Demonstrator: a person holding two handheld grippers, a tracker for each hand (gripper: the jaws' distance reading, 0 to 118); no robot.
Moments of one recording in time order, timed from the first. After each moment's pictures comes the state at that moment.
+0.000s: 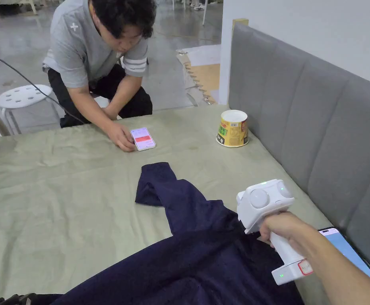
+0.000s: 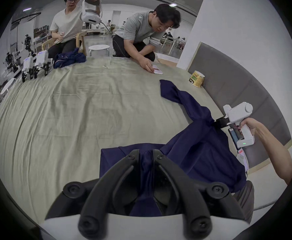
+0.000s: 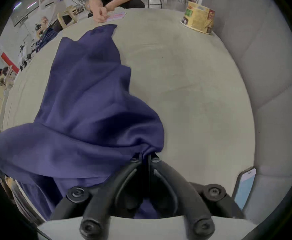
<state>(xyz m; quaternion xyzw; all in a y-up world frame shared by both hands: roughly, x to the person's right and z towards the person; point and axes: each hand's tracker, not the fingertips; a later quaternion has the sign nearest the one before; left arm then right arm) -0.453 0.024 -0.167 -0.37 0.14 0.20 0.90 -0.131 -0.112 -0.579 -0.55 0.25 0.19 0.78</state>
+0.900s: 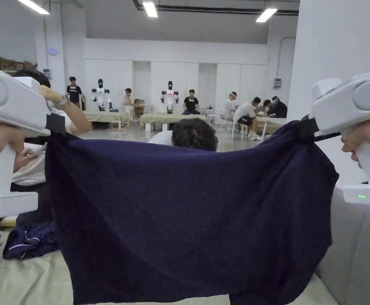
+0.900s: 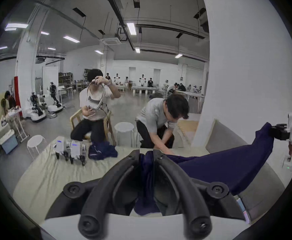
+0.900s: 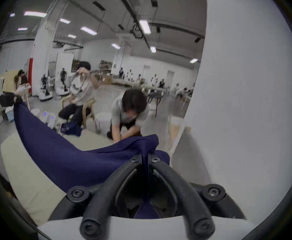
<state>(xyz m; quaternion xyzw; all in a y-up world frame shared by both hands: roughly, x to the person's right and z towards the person) -0.591 0.414 -0.229 -0.15 0.27 0.09 0.95 -0.170 0.427 -0.509 -0.12 0.30 0.15 0.94</state>
